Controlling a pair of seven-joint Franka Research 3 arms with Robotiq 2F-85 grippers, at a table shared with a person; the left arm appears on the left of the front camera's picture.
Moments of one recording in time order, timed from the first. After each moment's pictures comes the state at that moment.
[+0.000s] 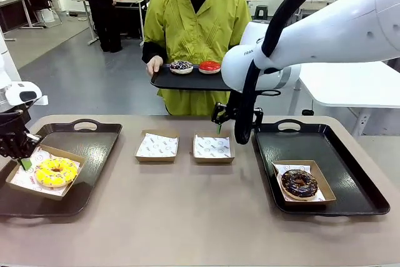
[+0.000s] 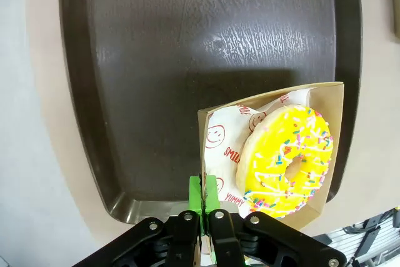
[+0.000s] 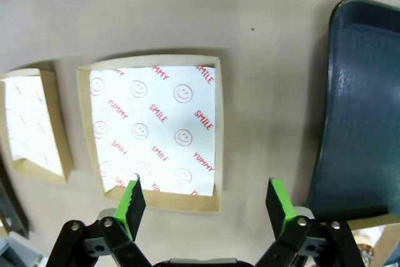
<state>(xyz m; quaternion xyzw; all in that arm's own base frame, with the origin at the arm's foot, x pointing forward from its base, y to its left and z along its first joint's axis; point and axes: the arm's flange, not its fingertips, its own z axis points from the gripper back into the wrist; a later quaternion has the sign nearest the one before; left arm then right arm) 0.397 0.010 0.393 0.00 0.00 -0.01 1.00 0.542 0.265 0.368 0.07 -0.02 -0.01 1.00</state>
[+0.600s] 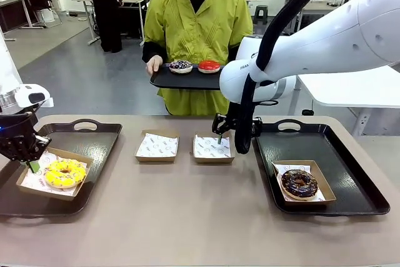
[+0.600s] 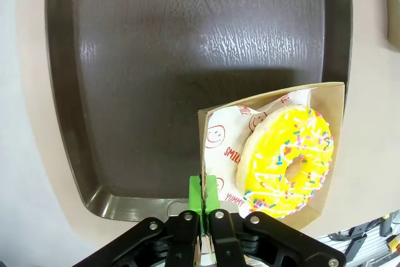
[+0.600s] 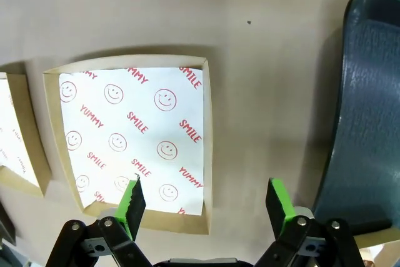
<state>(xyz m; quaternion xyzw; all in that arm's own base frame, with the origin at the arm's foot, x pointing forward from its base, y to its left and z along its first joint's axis) 0.392 -0.010 0.389 0.00 0.00 0.01 1.00 0.545 0.266 0.336 0.06 0.00 0.00 1.00</state>
